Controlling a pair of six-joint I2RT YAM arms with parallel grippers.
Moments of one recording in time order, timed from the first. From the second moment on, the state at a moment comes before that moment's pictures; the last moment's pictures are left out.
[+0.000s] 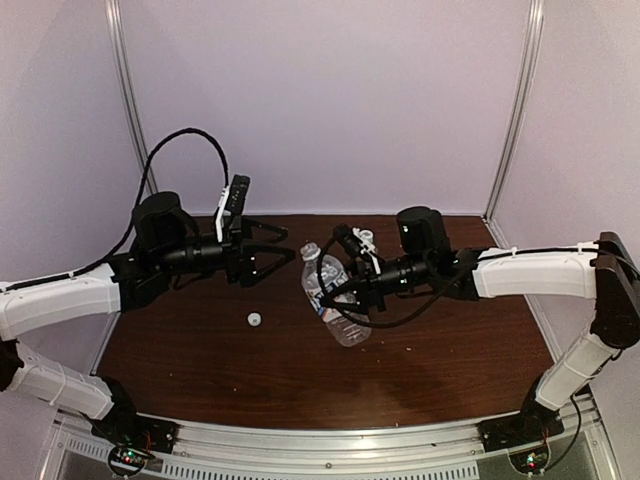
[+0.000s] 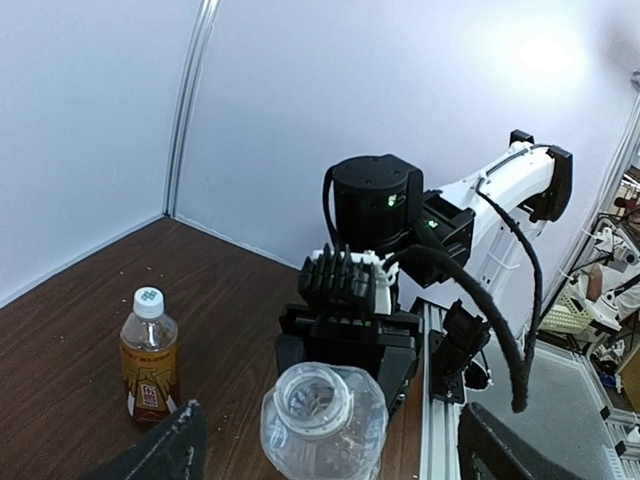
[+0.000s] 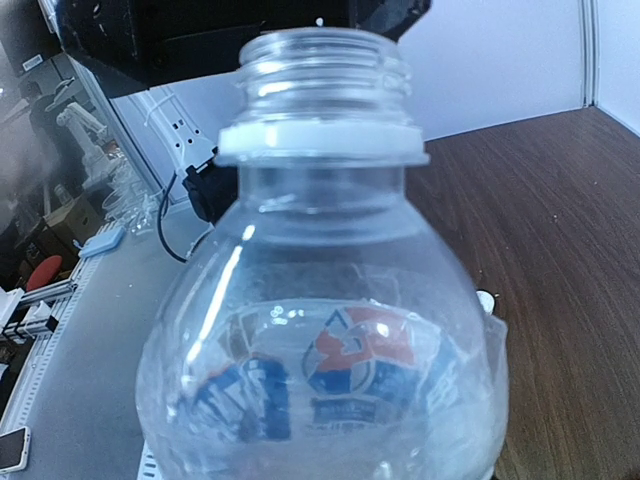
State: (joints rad) left arm -0.74 1.20 0.82 0.36 0.61 -0.28; right arm 0.81 1.57 1.01 0.19 -0.81 0.03
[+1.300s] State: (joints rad) left arm -0.80 1.37 0.97 0.21 0.70 -0.22; right arm 0.84 1.58 1.04 0.16 -0.85 0.02
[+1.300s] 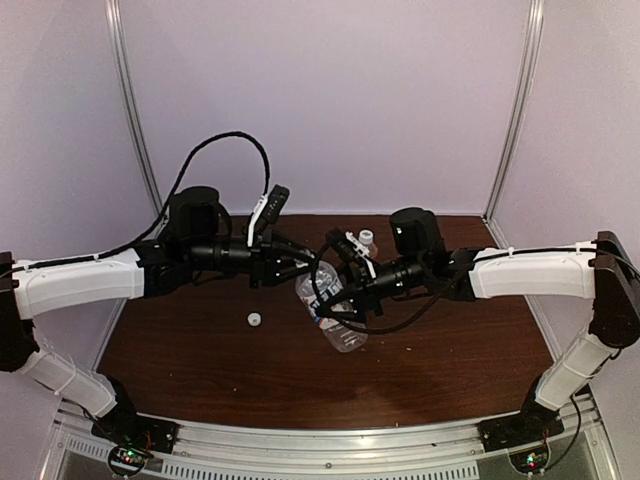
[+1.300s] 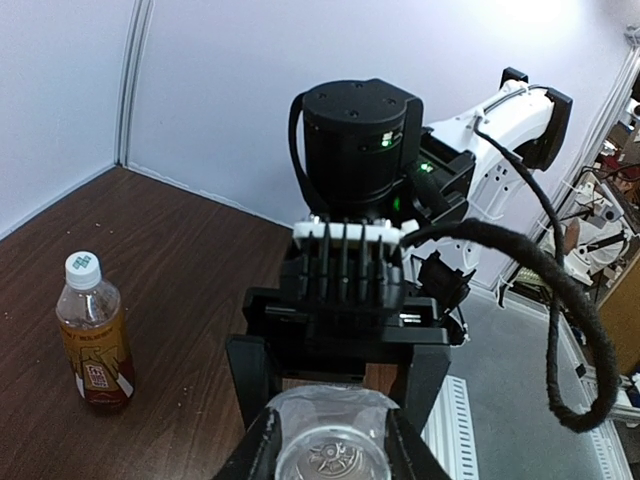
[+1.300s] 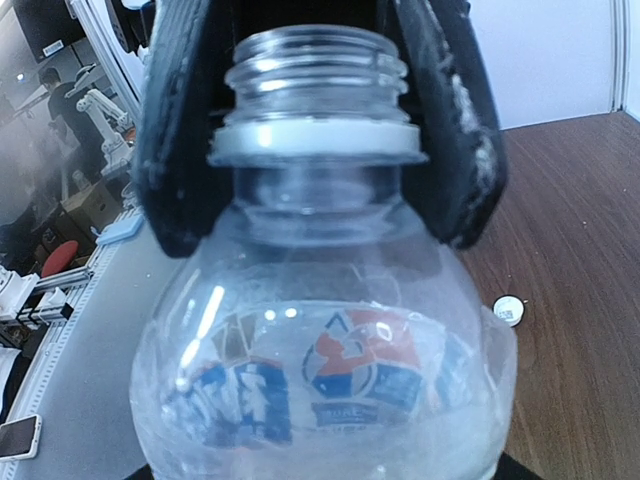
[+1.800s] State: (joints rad) left arm -0.81 1.33 0.97 0.14 0.67 -0.15; right arm 0.84 1.58 1.04 0.16 -0.79 0.03
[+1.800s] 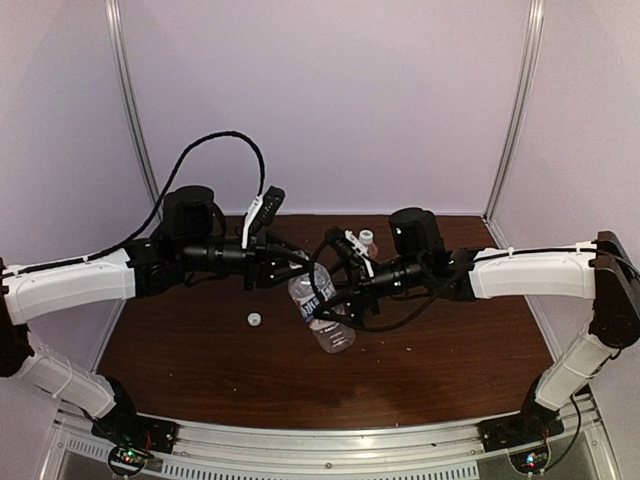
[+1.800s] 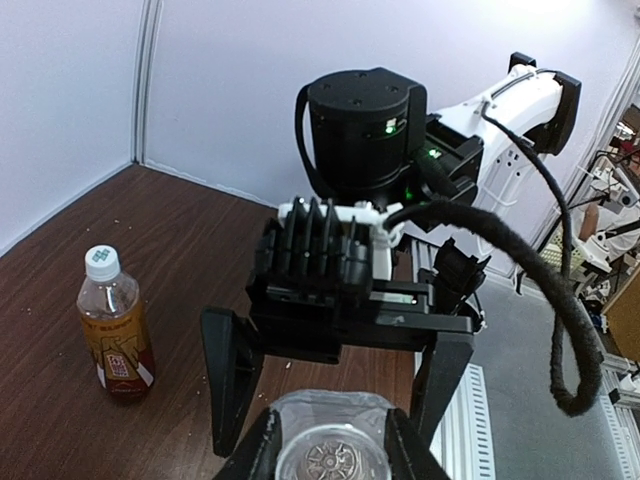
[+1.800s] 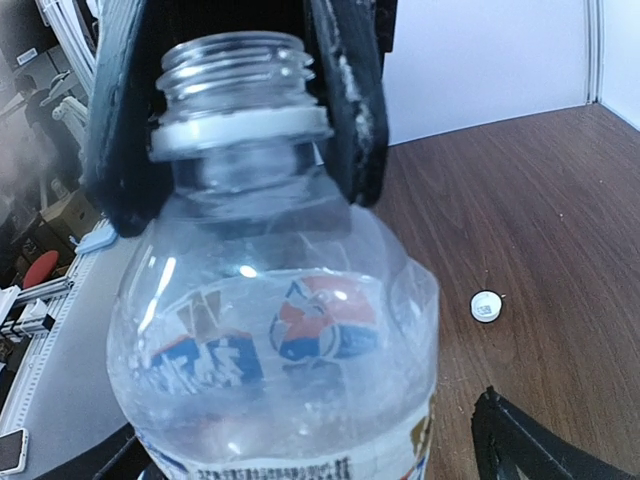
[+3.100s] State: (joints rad) left arm -0.56 1.45 1.11 -0.19 -0.03 -0.08; right arm 0.81 1.42 1.11 -0.03 0.05 0.07
